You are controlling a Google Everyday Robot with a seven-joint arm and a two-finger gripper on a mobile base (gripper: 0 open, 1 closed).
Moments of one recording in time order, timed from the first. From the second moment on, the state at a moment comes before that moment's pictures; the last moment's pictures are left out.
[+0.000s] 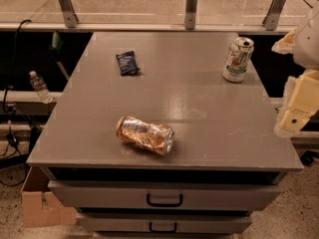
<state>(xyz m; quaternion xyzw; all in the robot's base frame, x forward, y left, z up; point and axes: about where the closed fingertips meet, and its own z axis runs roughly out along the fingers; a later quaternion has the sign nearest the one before) 0.438 -0.217 0.976 -0.60 0.78 -0.03 0.16</state>
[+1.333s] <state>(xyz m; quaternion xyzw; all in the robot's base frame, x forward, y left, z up) 0.554 -0.307 0.975 -0.57 0.78 -0.02 0.28</state>
